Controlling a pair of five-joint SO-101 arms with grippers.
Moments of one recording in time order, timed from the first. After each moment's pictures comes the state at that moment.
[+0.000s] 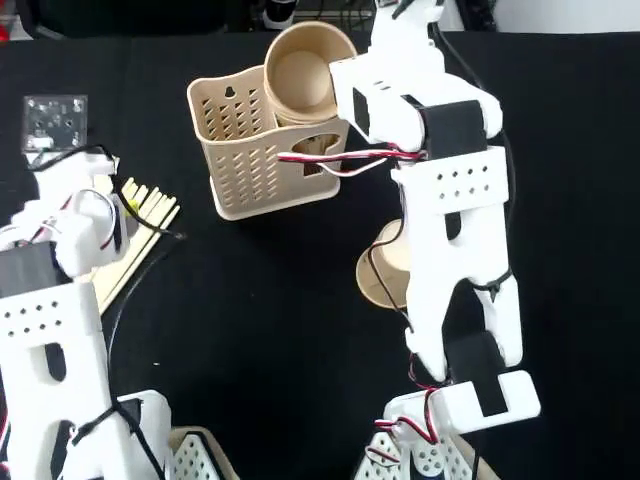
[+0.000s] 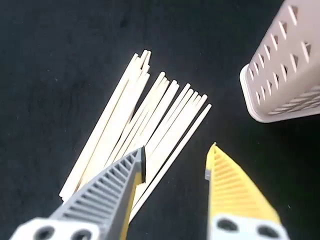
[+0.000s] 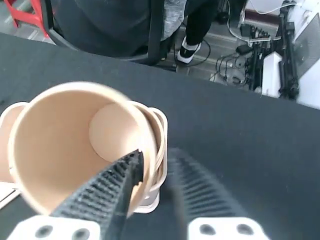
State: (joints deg) left arm -19.8 -43.6 29.9 70.5 -10.9; right arm -12.7 -0.1 -27.8 73.1 0.0
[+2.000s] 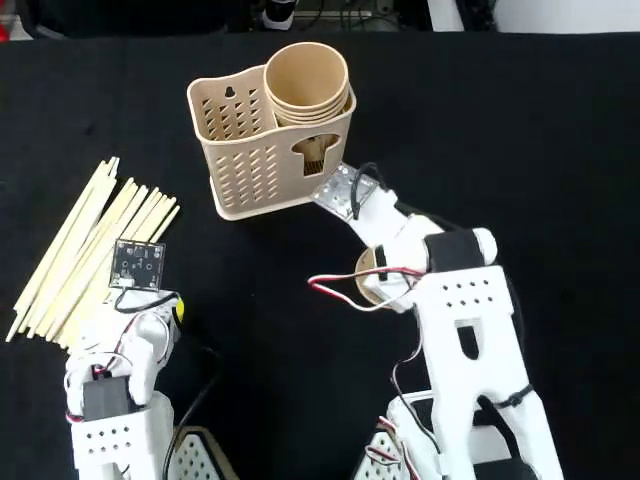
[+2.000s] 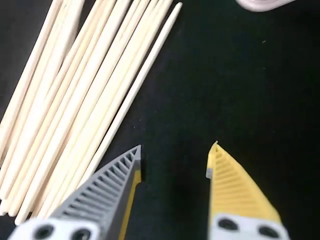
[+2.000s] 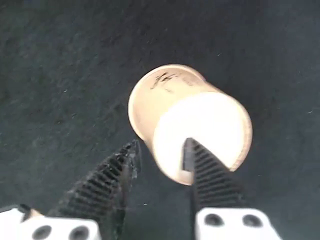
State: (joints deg) left arm -16.4 -103.0 95.5 61.8 -18.4; right arm -8.5 -35.5 41.1 76.4 43.6
